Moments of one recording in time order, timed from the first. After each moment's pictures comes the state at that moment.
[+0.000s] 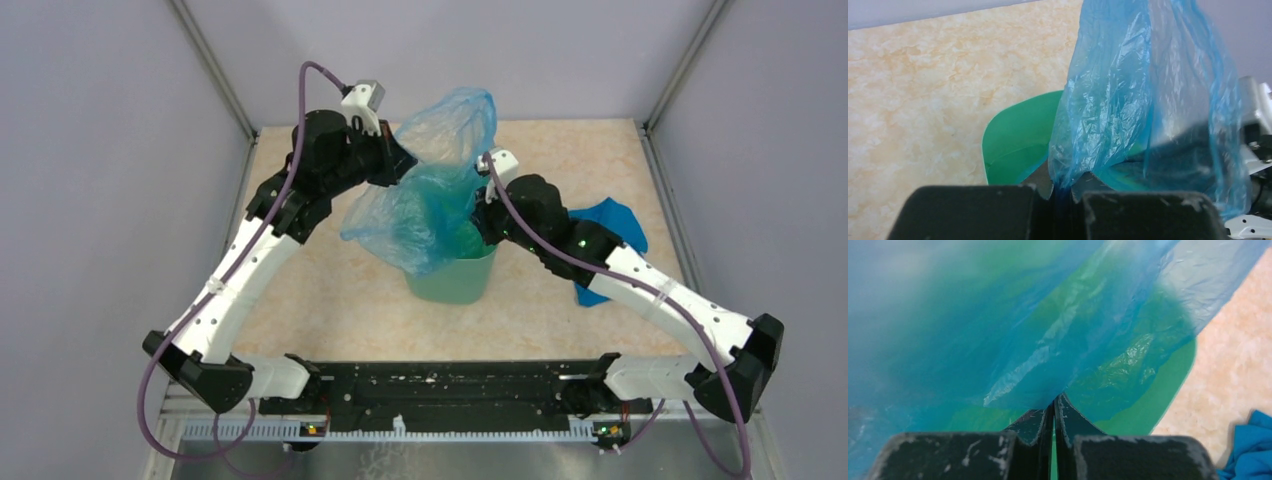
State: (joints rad) left arm -0.55 1.30 1.58 -0.53 0.16 -0.37; right arm 0.84 1.19 1.20 -0.41 0.17 0.15
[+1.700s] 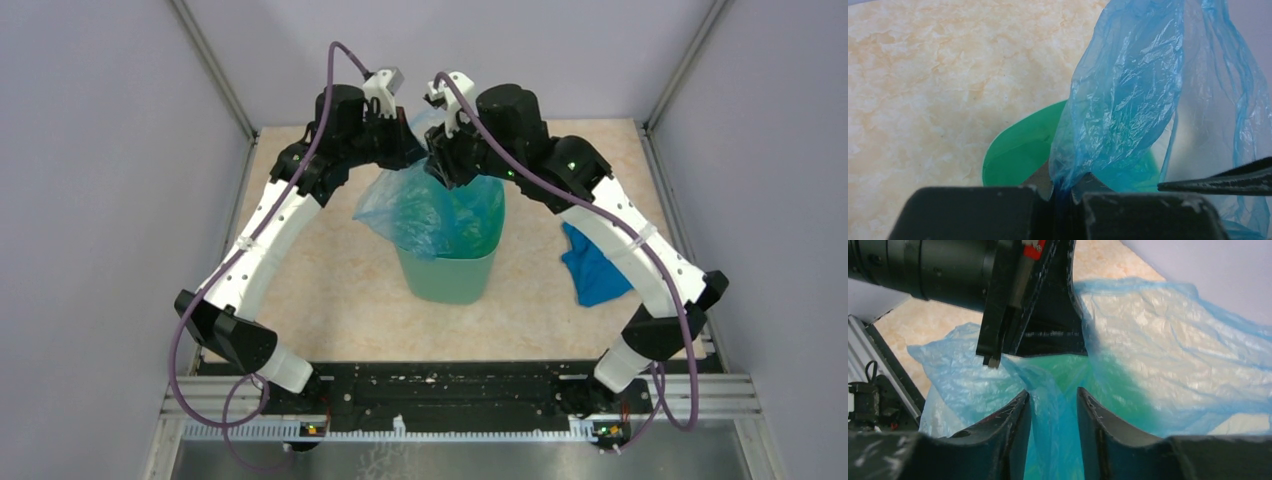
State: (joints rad) left arm -0.48 1.52 1.75 -0.61 0.32 -0.34; right arm 0.86 1.64 2.09 -0.86 0.00 -0.03
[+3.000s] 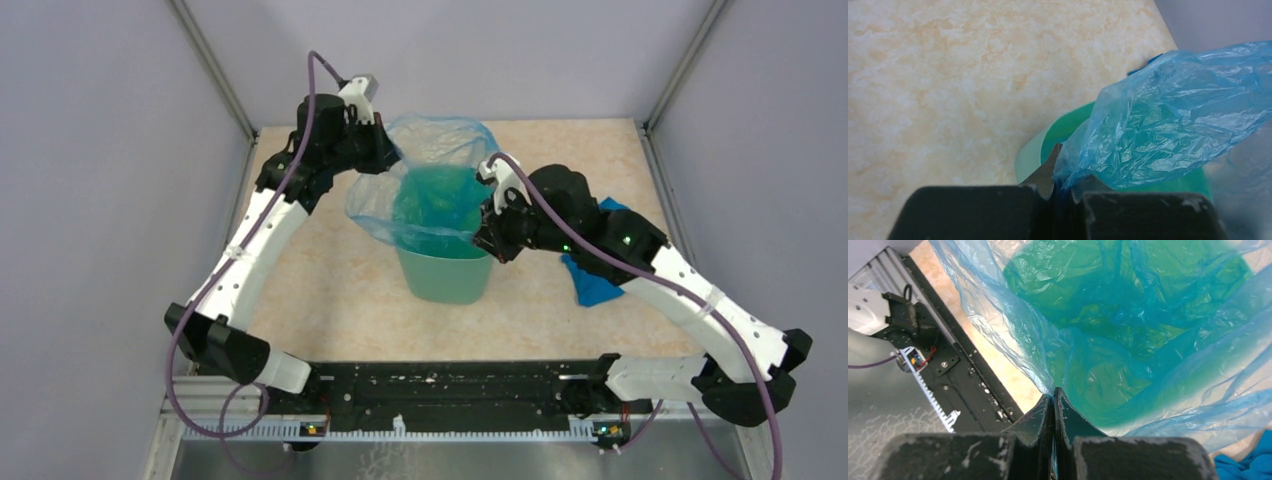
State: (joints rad) left arm -0.40 1.49 1.67 -0.59 0.24 -0.32; right arm 0.90 1.19 1.46 -0.79 -0.07 0.11
